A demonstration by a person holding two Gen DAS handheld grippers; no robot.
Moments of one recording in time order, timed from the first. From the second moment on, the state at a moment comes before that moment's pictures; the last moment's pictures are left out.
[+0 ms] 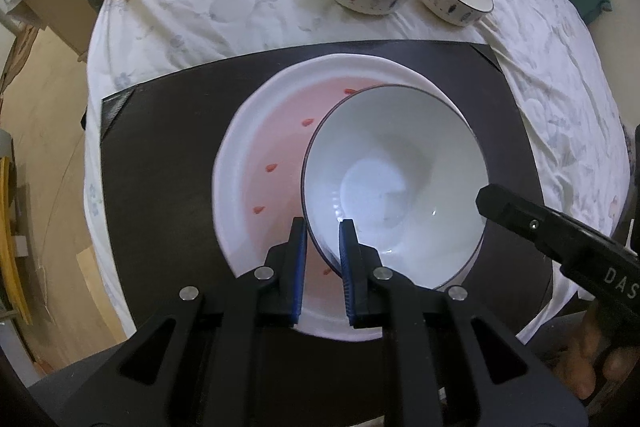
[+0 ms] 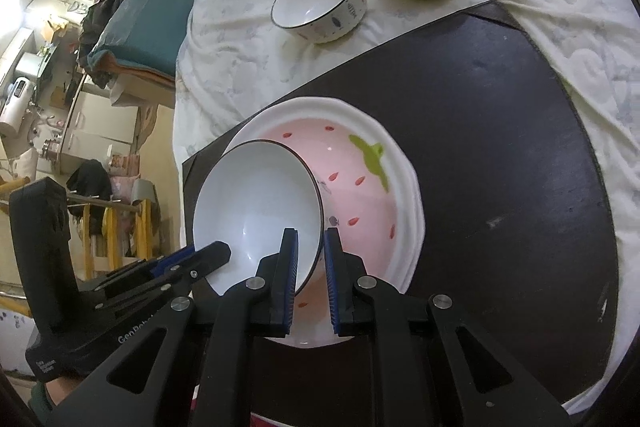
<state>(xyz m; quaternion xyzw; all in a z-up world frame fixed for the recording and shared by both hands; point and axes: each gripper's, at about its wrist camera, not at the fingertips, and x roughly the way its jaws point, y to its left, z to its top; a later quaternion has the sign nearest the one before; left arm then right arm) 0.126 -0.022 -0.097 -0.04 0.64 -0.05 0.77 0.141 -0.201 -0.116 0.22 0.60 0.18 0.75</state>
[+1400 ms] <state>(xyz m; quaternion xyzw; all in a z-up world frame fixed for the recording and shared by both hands) 0.134 -0.025 -0.069 -0.02 0.57 -0.03 0.82 0.146 -0.212 -0.109 0.18 0.58 0.16 0.78</state>
